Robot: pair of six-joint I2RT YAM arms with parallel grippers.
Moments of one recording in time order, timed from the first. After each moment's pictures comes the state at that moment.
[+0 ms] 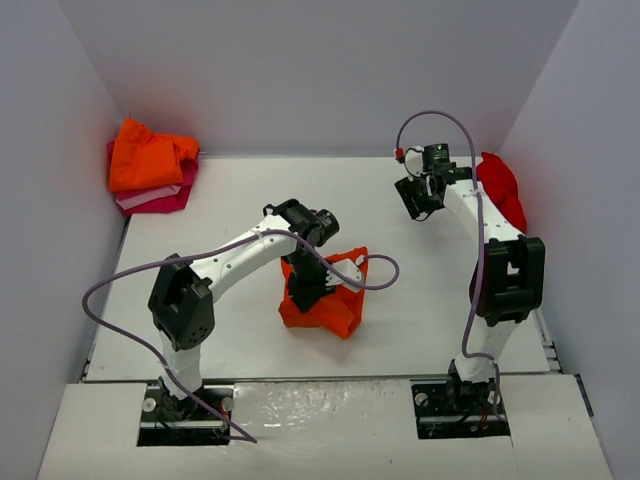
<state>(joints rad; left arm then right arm) -0.81 1.86 1.69 -1.43 0.50 0.82 0.12 1.84 1.52 -0.63 0.02 -0.36</state>
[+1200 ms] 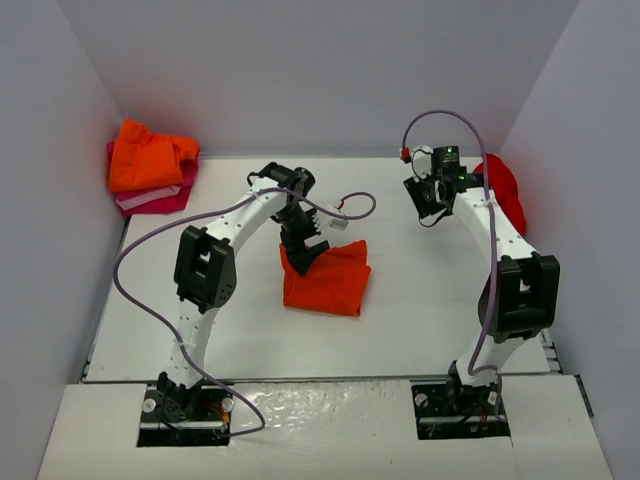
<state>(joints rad) -0.53 2.19 2.06 -1.40 0.48 0.76 0.12 1.71 1.44 -0.62 -0.02 -0.38</state>
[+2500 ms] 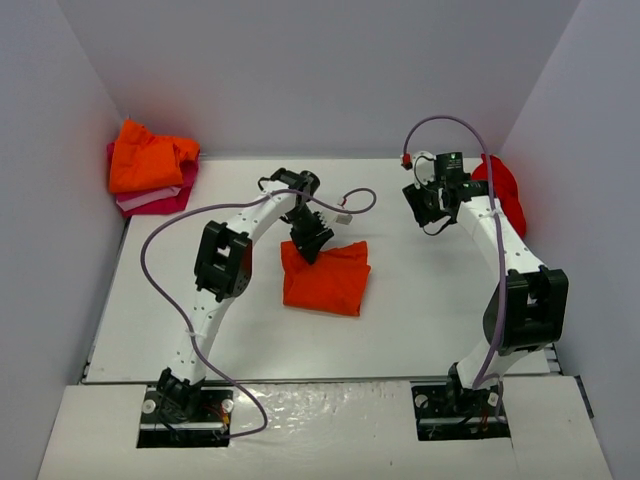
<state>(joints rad) -0.50 2.42 2.22 -1.29 0.53 0.69 0.12 1.62 1.37 -0.64 -0.07 -0.38</state>
